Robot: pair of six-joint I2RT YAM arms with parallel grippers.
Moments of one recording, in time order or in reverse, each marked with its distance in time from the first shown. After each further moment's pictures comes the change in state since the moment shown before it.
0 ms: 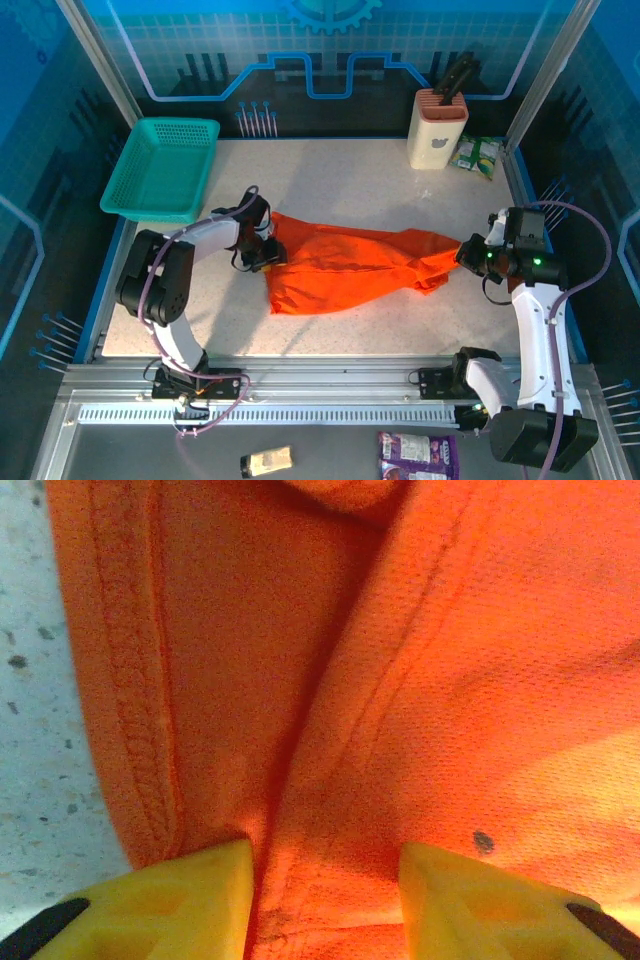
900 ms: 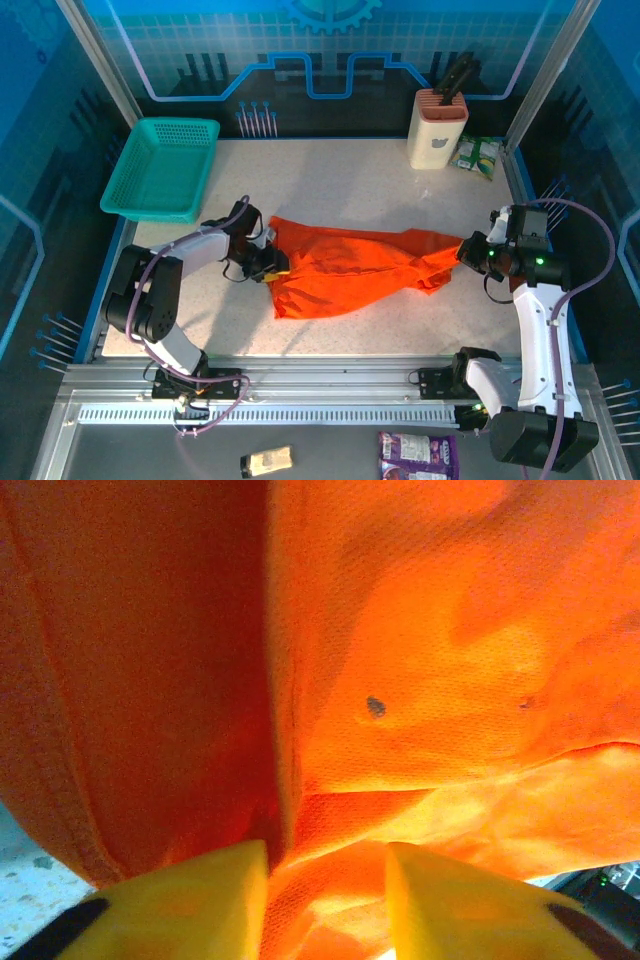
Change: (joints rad) left arm 0.018 -0.129 -0.143 0.064 0.220 -0.009; right arm 0.000 0.000 0.031 -0.010 -0.003 0.000
